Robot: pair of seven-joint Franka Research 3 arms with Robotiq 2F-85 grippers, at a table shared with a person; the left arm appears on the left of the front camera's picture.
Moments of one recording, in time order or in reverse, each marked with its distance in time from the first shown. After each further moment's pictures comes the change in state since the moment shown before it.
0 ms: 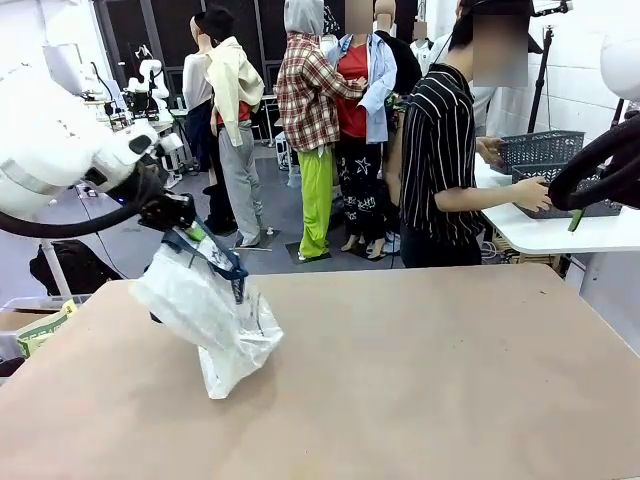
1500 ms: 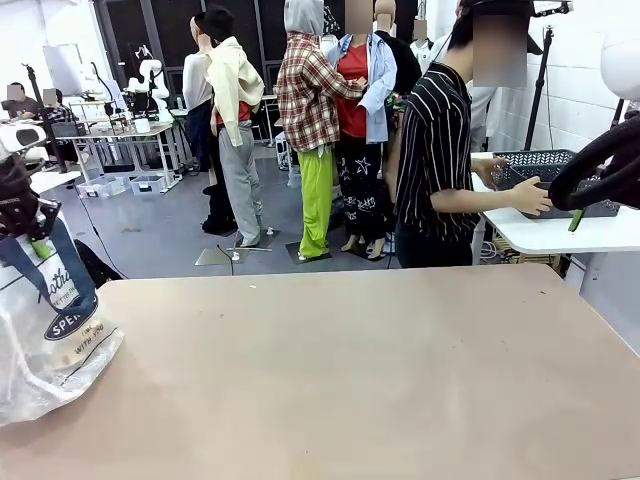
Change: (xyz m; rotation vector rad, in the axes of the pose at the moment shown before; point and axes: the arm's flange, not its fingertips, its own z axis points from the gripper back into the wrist) left arm -0.037 0.129 0.112 0.446 0.236 0.455; right arm 0.000 0.000 0.000 0.000 0.000 0.000
